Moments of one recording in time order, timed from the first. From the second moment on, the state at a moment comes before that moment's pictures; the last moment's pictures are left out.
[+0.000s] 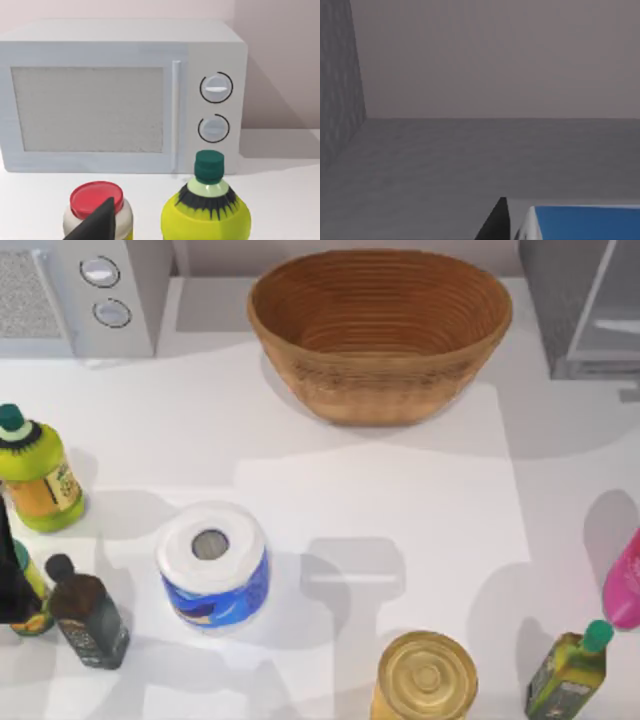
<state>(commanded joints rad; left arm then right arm) 0.00 0.00 0.00 0.00 0.00 0.00 -0.27 2.18 0.99 1.18 -0.25 0.02</state>
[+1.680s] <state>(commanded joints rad) 0.00 0.00 0.00 0.00 0.00 0.00 -0.22 2.44 1.61 0.82 -0.20 0.01</state>
